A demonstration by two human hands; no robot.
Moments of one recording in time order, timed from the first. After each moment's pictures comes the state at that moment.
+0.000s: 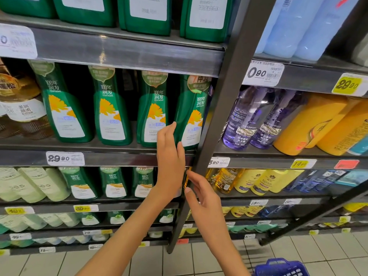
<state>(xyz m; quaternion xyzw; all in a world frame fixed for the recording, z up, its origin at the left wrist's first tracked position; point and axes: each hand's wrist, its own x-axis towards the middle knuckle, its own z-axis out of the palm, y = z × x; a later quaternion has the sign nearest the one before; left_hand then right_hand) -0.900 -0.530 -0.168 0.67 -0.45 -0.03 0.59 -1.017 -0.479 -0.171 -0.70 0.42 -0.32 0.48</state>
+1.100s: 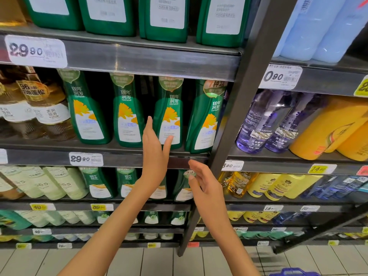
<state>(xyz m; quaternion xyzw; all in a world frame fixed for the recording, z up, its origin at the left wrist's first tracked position) -0.831 -0.520 -0.172 0.71 -0.44 -0.02 0.56 -0.986 -0.492 -0.169 -0.69 0.40 -0.35 0.50</state>
